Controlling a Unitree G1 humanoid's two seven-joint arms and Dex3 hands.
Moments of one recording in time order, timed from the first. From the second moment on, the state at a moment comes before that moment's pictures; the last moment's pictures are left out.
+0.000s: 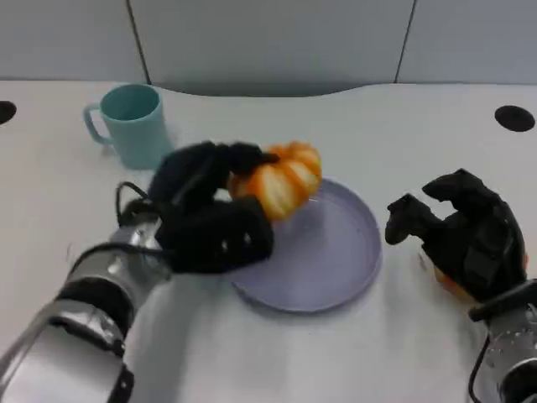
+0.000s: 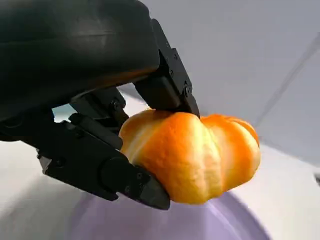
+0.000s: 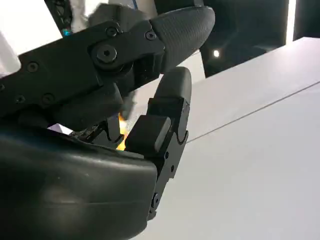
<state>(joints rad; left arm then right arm) -0.88 0.08 -0.38 1.36 0.61 -0.60 0.33 -0.61 0.04 -0.47 1.14 0.56 -0.35 1.18</state>
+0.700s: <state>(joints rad) -0.88 0.12 -0.20 1.35 0.38 -0.58 -0.05 -0.61 0.03 -0.46 1.16 0.55 -0.35 1.16</state>
